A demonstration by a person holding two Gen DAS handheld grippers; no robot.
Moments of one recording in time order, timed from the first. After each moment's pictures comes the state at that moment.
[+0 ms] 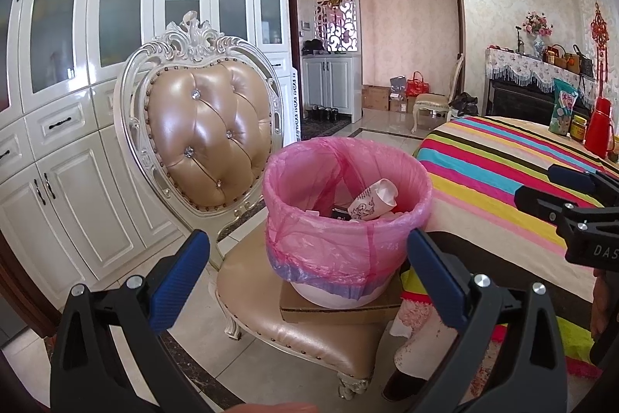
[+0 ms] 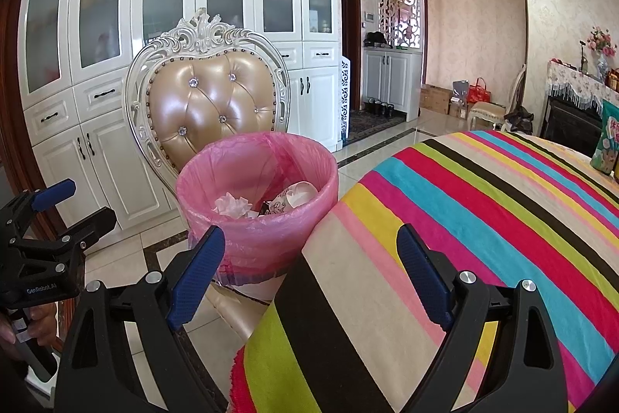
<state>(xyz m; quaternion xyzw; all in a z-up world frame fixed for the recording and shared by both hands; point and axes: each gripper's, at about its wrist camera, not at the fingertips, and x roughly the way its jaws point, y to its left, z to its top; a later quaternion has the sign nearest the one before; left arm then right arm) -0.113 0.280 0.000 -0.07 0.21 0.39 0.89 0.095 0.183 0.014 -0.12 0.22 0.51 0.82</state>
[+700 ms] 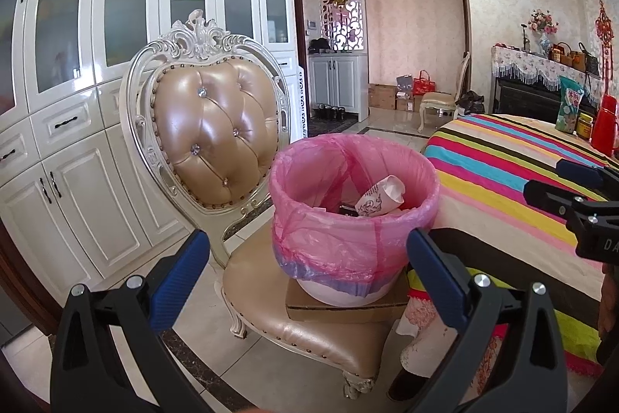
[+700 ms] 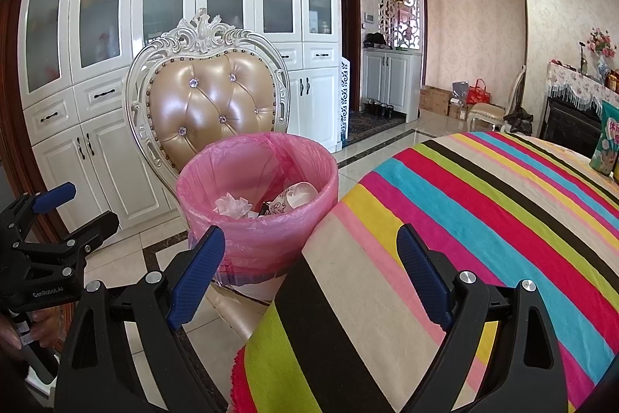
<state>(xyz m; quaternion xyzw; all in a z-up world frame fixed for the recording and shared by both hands) -0.114 0.280 -0.006 -0.06 0.22 0.40 0.89 0.094 0.183 0.011 -0.12 0.21 0.51 0.83</state>
